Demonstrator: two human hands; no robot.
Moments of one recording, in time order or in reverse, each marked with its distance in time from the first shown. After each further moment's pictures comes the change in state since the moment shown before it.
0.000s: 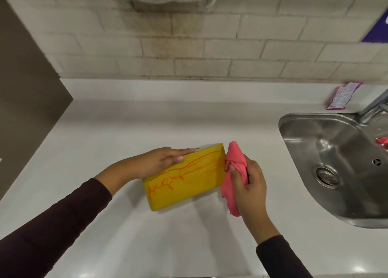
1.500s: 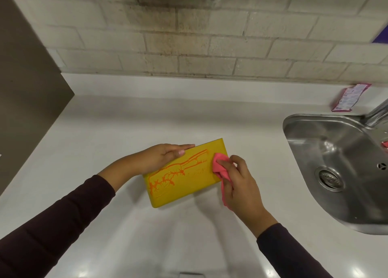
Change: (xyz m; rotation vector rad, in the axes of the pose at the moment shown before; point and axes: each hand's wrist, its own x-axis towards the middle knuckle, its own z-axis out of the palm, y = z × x) left_hand 0.003 -0.003 -0.005 -0.150 0.026 -0.025; right_hand 0.013 0.006 0.009 -0.519 -0.297 -0.440
